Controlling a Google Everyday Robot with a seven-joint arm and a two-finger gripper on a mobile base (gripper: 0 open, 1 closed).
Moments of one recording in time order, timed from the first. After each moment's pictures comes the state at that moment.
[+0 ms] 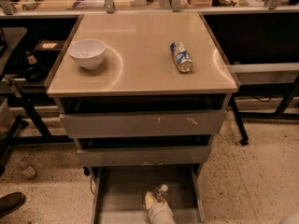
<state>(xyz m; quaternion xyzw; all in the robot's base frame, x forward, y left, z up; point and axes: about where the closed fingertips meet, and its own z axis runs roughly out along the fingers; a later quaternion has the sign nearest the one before) 0.485 -0.026 0.255 0.16 0.87 0.19 0.42</state>
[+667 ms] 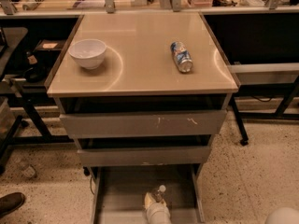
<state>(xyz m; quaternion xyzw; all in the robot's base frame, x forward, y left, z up) 0.491 -0.026 0.232 0.16 0.88 0.16 0.42</state>
